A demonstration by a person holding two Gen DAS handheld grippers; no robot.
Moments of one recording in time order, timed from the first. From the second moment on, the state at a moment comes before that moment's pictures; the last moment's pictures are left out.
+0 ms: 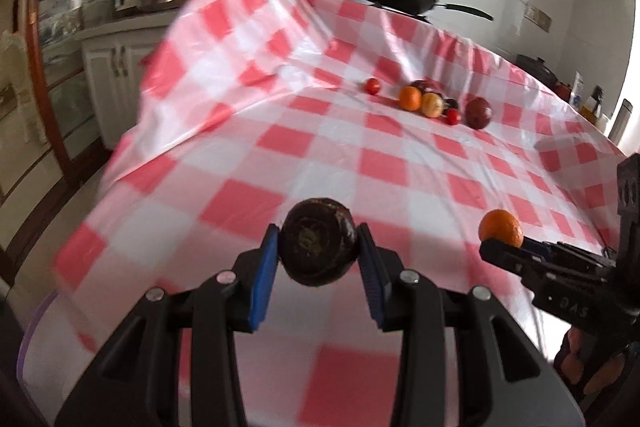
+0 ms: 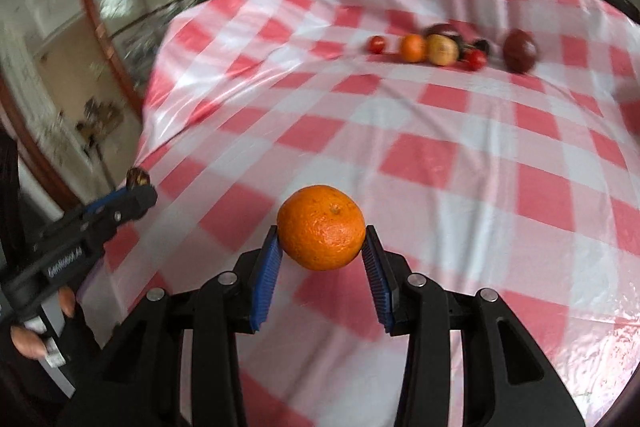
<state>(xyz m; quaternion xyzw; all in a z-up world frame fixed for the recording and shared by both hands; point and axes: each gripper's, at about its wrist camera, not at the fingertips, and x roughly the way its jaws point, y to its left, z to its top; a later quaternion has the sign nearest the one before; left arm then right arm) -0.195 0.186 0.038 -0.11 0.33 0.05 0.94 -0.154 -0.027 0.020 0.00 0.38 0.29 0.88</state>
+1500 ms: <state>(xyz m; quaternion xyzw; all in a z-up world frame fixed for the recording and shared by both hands) -0.382 0.378 -0.129 -0.30 0.46 0.34 0.76 -0.338 0.240 -0.105 -0.39 0.44 0.56 0.59</state>
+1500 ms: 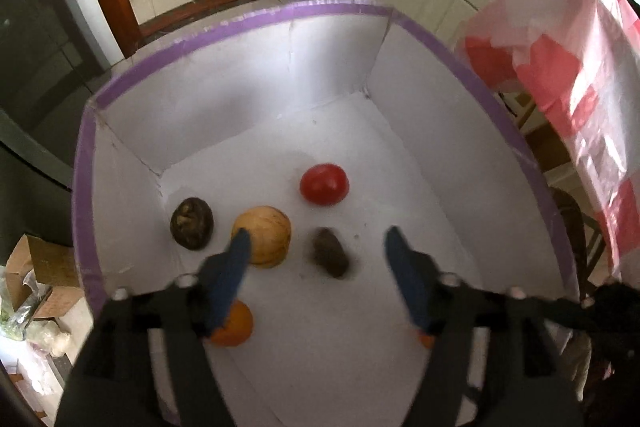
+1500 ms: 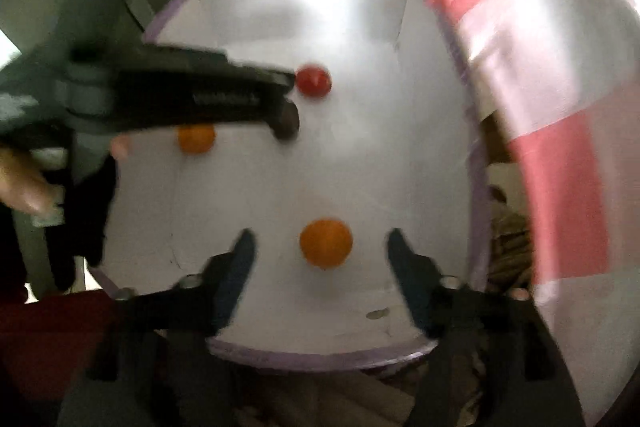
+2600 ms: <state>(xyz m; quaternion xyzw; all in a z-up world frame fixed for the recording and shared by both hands) 0.068 0.030 0.031 -0.08 0.36 0.01 0.93 0.002 -0.219 0.023 0.20 0.40 0.10 0.89</state>
